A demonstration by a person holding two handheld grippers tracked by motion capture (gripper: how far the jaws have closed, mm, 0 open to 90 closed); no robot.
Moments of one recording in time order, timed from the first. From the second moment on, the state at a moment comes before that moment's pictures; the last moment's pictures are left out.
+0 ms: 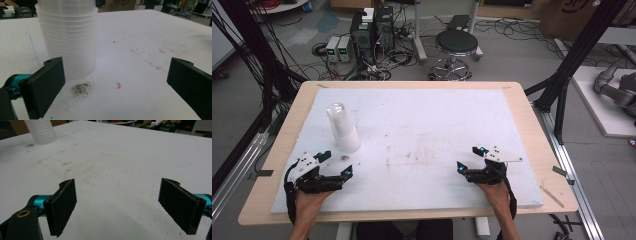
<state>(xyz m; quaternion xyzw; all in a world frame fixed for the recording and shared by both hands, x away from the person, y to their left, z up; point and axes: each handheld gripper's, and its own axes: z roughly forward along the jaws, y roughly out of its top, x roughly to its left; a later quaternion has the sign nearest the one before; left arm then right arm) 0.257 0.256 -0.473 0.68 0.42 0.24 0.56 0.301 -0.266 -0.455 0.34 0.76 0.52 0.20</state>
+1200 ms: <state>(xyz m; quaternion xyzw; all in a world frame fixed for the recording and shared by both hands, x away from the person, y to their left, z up) 0.254 0.260 -0.474 0.66 0.41 0.24 0.58 0.301 -0.268 -0.455 0.34 0.75 0.53 0.20</state>
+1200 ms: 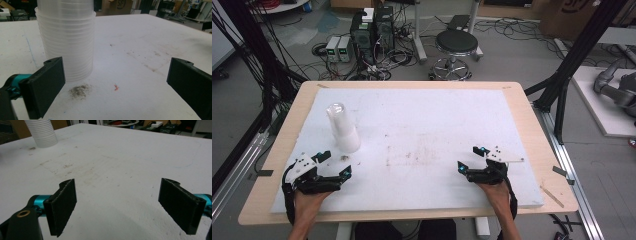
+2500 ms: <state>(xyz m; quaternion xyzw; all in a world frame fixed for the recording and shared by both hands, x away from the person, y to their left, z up) 0.348 0.288 -0.327 0.71 0.35 0.24 0.57 0.303 -0.267 -0.455 0.34 0.76 0.52 0.19</state>
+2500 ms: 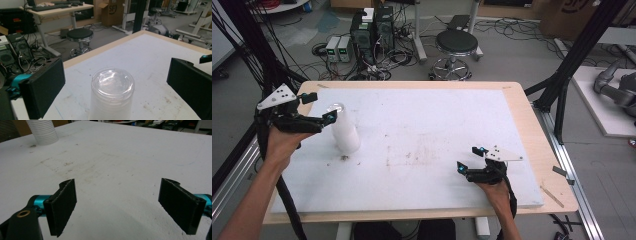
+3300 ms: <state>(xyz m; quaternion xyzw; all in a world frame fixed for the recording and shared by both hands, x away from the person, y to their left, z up) 0.383 0.266 -0.346 0.80 0.38 0.17 0.42 0.302 -0.265 -0.455 0.34 0.76 0.52 0.19</state>
